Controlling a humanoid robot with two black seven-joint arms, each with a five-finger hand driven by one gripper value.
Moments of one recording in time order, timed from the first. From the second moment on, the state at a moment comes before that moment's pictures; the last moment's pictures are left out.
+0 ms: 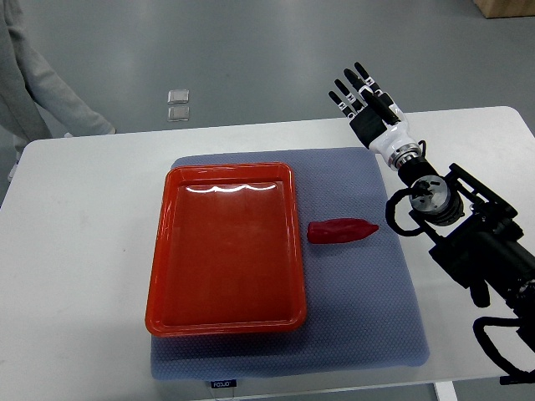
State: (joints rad) left arm -0.13 0.00 0.07 -0.16 0.12 0.03 0.00; right arm 0.72 -0.03 1.04 0.67 -0.06 0.24 0.22
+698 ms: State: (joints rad) left arm -0.13 0.00 0.05 -0.16 0.12 0.03 0.00; right arm 0.87 -0.16 0.80 0.67 -0.33 0.24 0.20
